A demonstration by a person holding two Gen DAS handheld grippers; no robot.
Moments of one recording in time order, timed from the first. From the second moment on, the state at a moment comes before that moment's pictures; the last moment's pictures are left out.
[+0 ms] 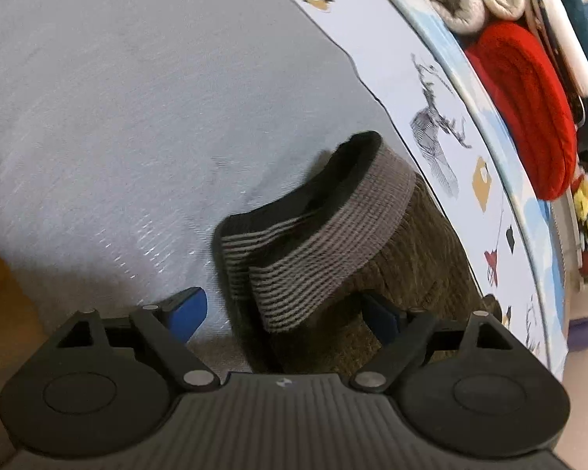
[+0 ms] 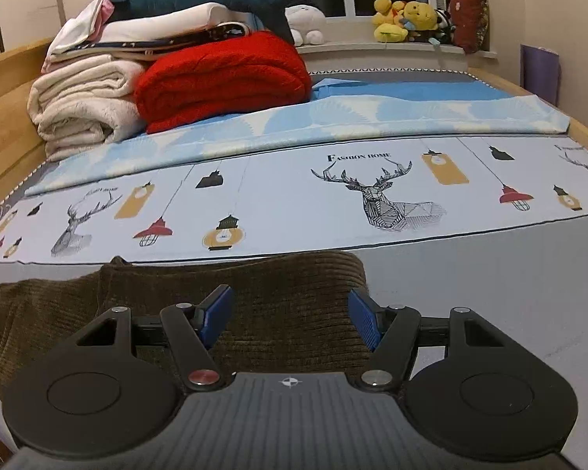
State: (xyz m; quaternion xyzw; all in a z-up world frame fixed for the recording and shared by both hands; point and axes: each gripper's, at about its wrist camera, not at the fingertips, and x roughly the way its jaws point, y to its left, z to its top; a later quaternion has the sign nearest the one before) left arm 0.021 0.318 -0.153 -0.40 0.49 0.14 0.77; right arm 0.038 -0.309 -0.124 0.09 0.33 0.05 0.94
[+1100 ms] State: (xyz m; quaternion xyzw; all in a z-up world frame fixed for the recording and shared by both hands) left arm 0.069 -0.042 -0.030 -0.14 0.38 -0.29 0.87; right arm 0.033 -0.332 -0.132 0.11 0.35 0.04 0.93
